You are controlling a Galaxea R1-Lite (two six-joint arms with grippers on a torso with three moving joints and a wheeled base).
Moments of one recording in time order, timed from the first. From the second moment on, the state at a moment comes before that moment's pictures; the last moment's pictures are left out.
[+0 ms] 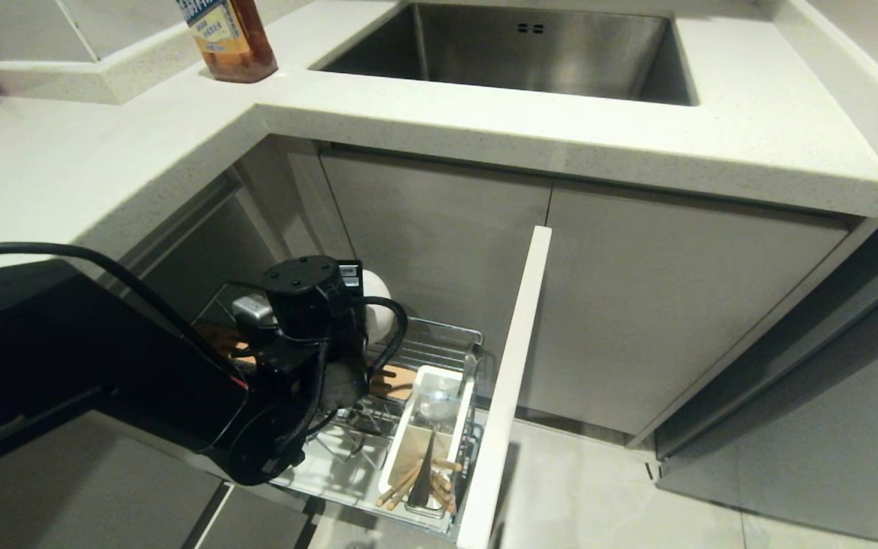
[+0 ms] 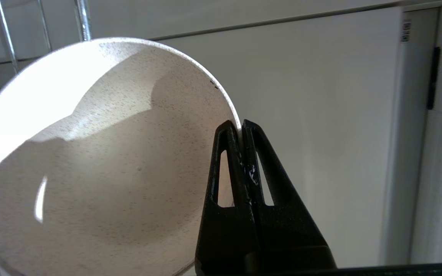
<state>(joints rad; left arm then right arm) -0.61 1.98 -0.83 -1.23 0.79 -1.35 0.00 0.00 0.00 0.00 0.00 0.05</state>
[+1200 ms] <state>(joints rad) -0.62 1.82 -0.80 -1.26 0.73 -1.26 0.00 0.00 0.00 0.00 0.00 0.06</state>
